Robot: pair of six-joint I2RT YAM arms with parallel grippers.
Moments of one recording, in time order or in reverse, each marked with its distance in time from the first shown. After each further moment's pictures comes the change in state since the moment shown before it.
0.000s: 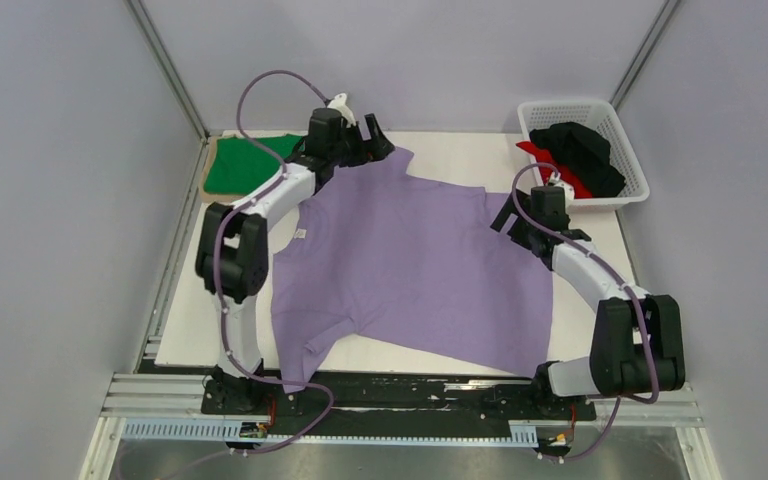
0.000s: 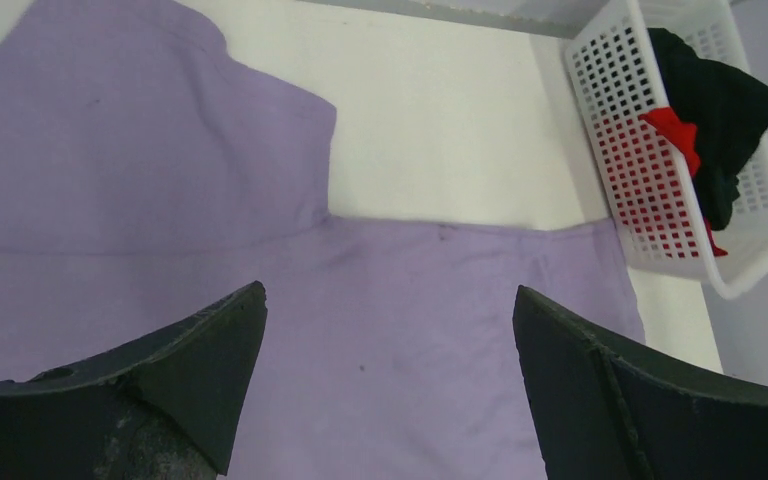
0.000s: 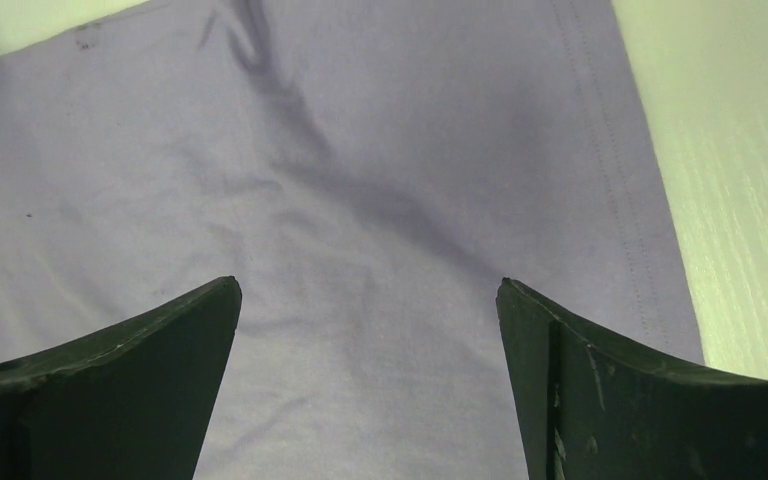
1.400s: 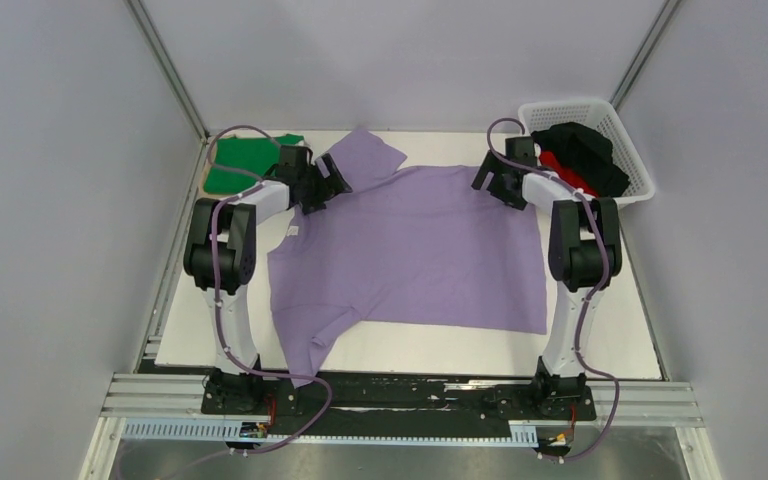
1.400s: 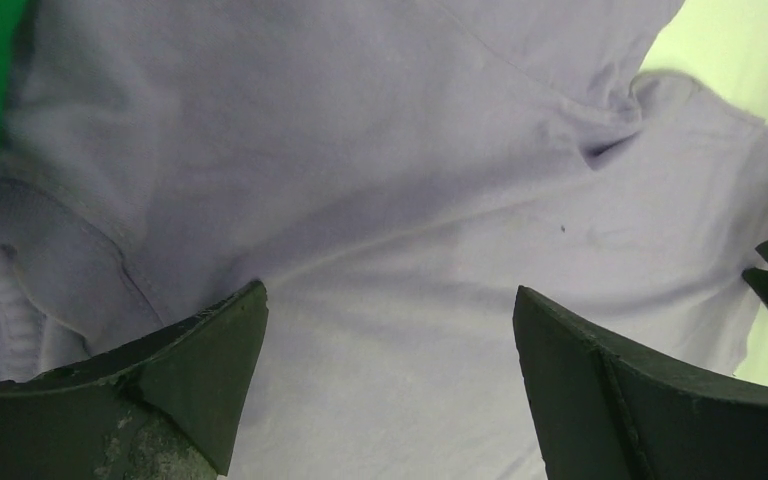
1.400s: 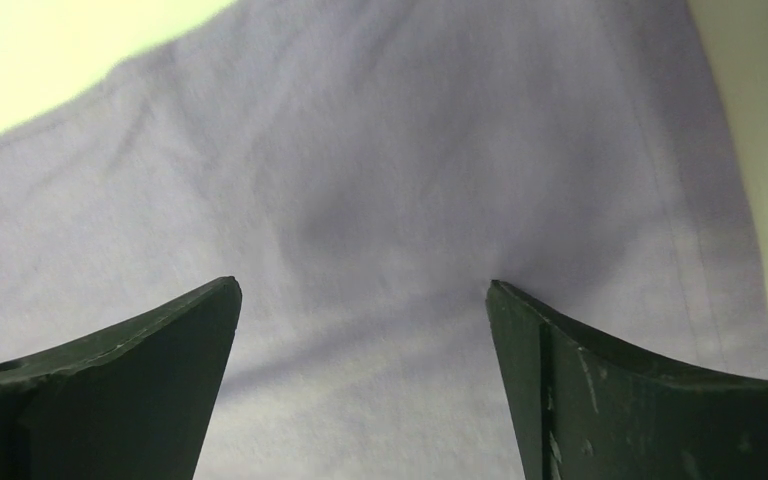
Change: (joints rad) left arm 0.187 -0.080 -0.343 -0.093 0.004 -0.122; right arm -0.018 0.729 0.722 -0.106 -0.065 -0.050
